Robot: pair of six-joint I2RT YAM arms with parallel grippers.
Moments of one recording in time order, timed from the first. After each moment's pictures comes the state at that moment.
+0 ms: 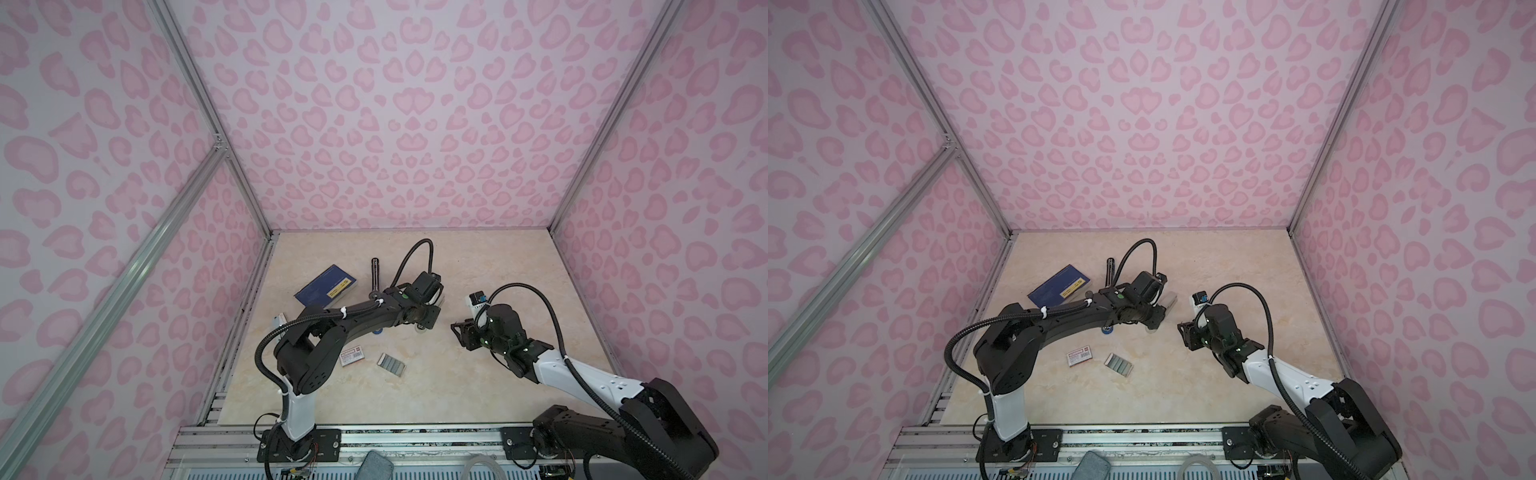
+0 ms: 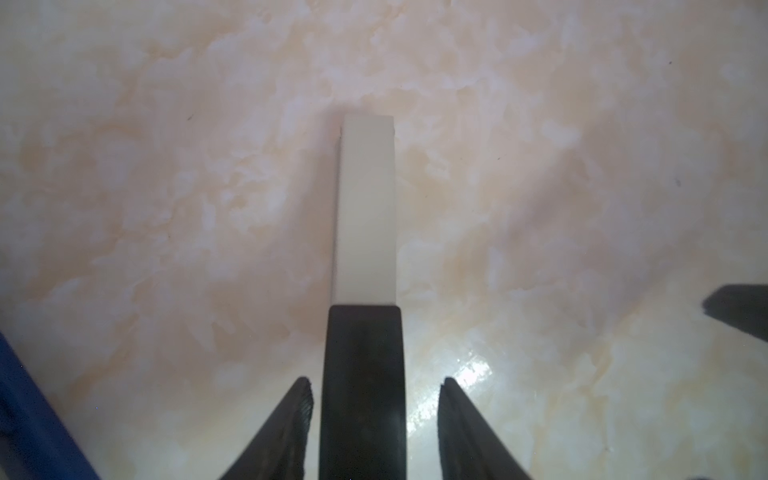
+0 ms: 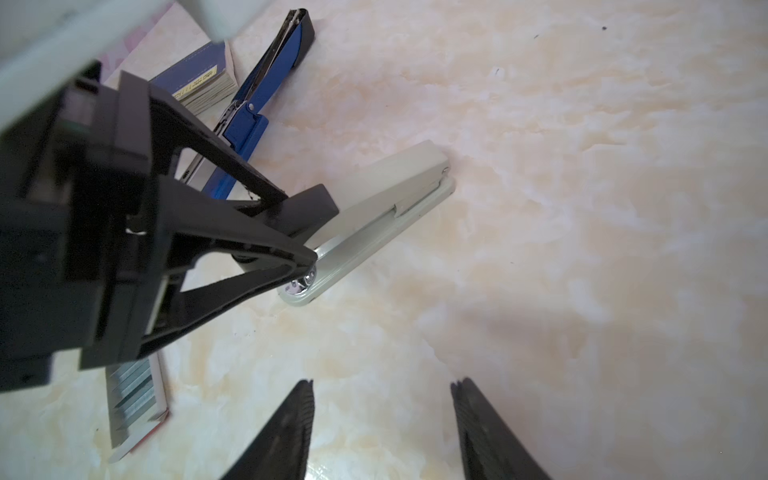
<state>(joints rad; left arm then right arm) -0.83 1.95 1.37 -0.46 -0.05 -0.24 0.50 1.19 0.44 0.10 -0.11 0.27</state>
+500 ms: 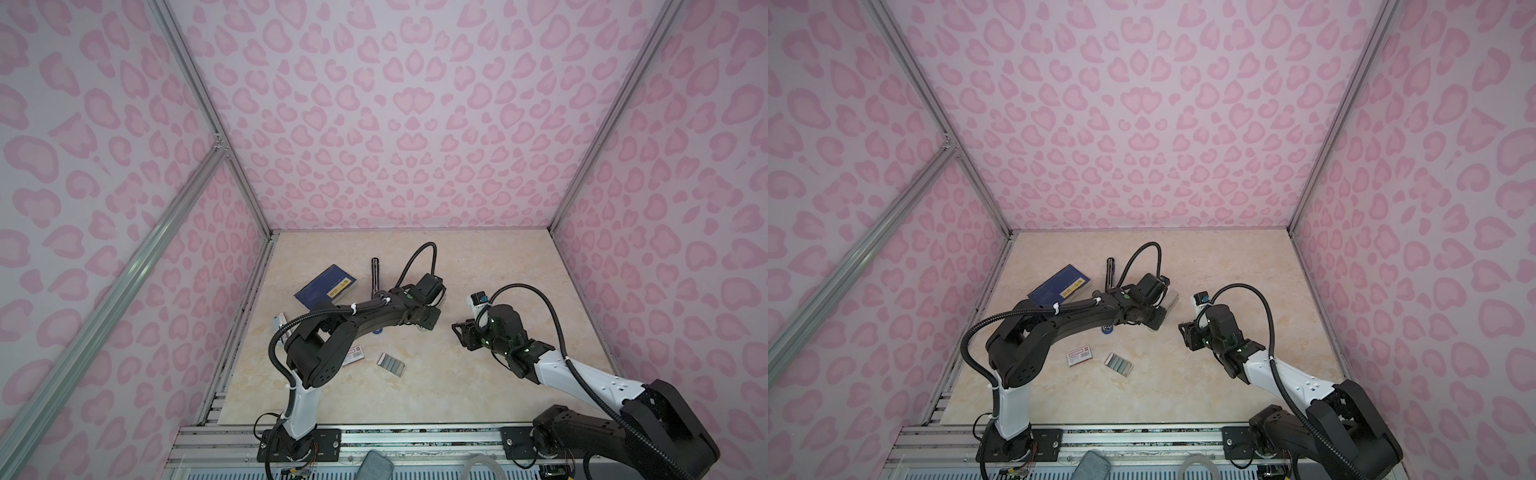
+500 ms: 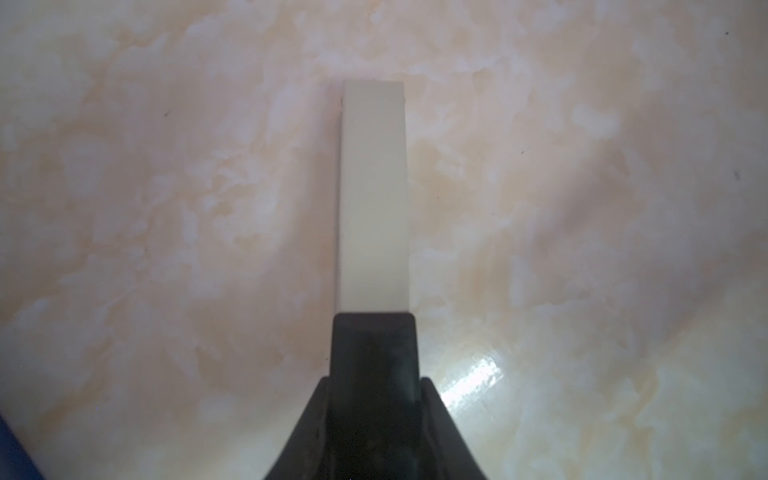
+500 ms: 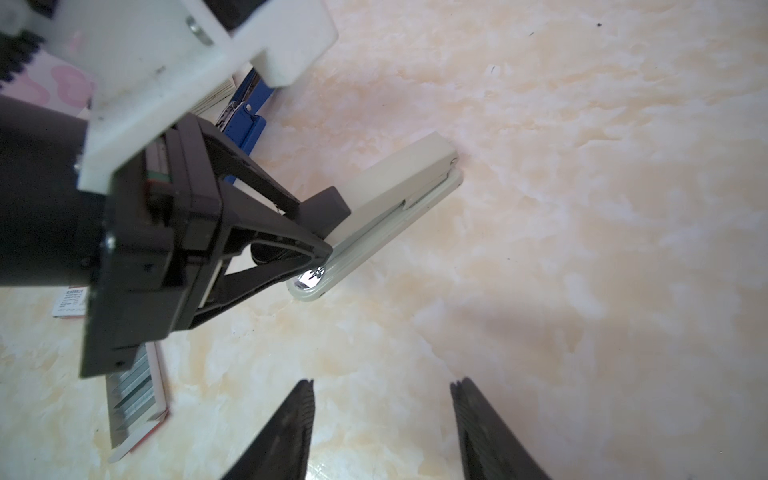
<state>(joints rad) -0.83 2.00 1.37 -0.42 -0.06 -0.23 0.49 1.18 0.43 0.11 -0.11 0.28</state>
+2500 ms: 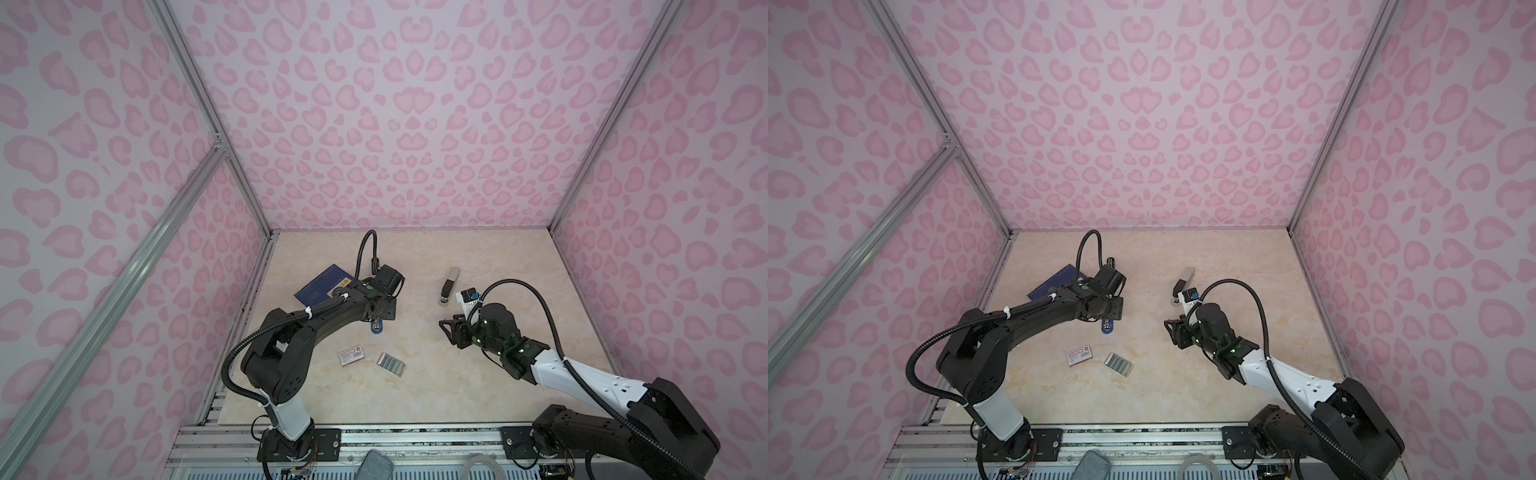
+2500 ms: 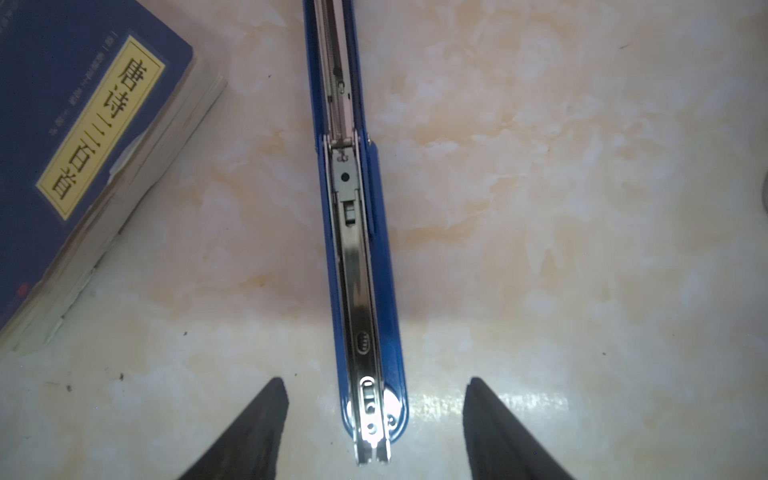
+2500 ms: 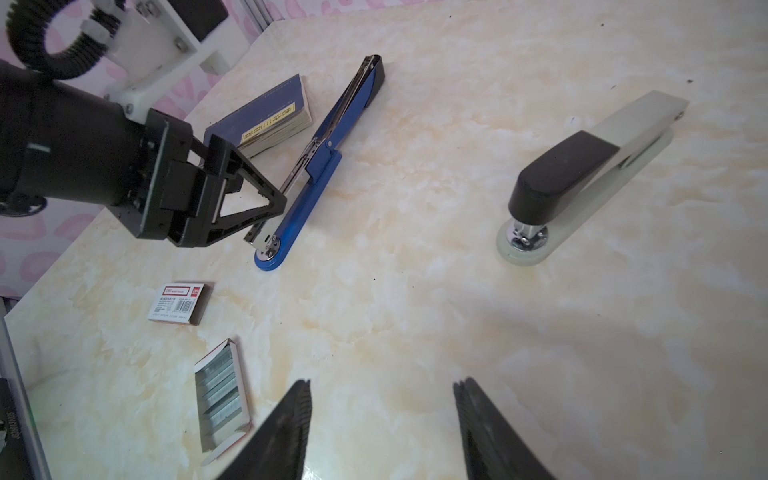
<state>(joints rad) -0.61 1.78 1.18 -0.59 -0.27 -0.50 0.61 1.20 0.48 0.15 -0.10 0.33</state>
